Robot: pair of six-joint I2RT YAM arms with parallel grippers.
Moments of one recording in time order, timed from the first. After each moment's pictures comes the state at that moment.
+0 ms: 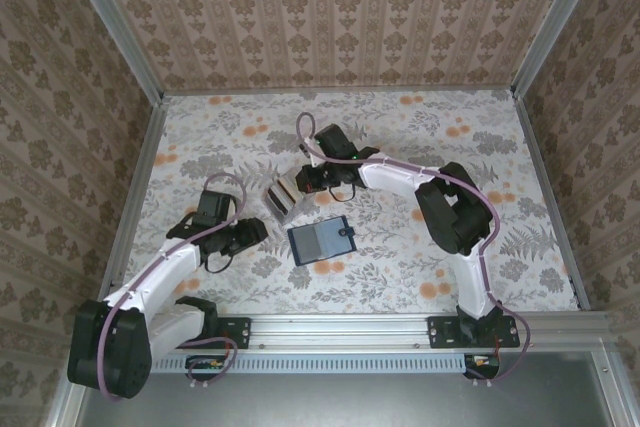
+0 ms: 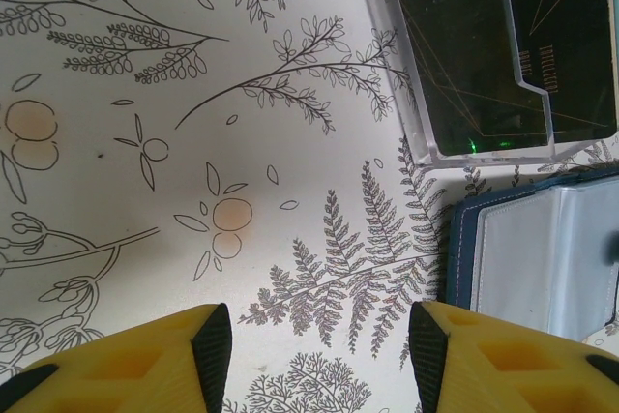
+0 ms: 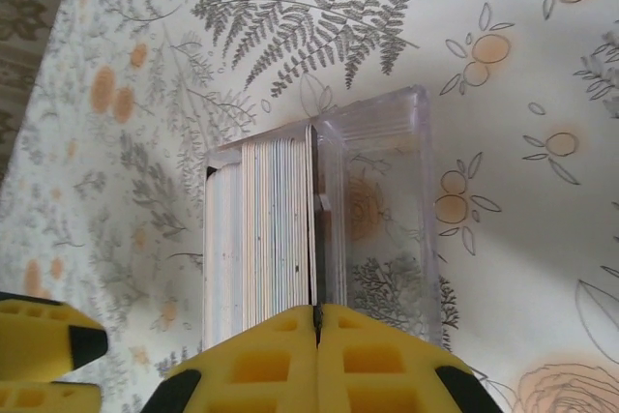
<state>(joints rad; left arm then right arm) -0.30 1.03 0.48 -0.49 0.29 -0.63 0.66 2.07 1.49 -0.27 -0.40 0.40</state>
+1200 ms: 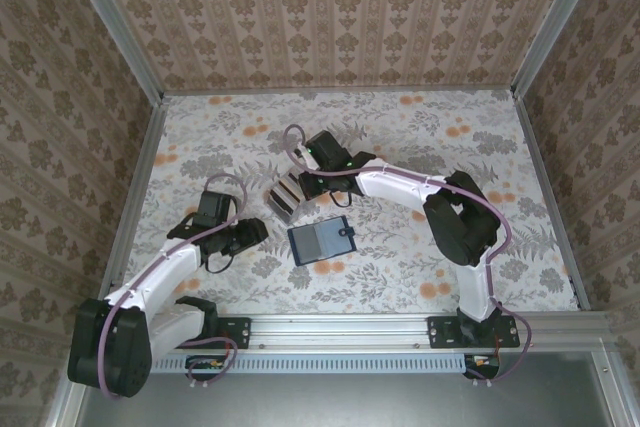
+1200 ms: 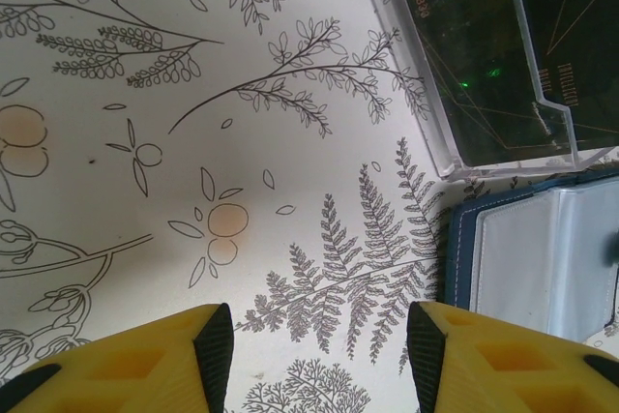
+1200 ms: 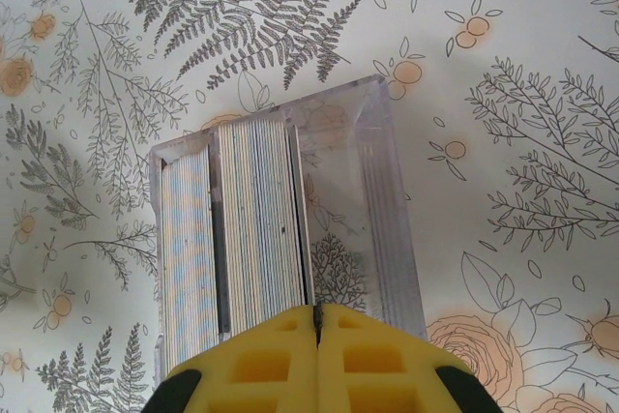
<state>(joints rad) -0.30 1.04 0.47 -0.47 0.30 -0.63 0.72 1.99 1.46 -0.35 -0.12 0.26</state>
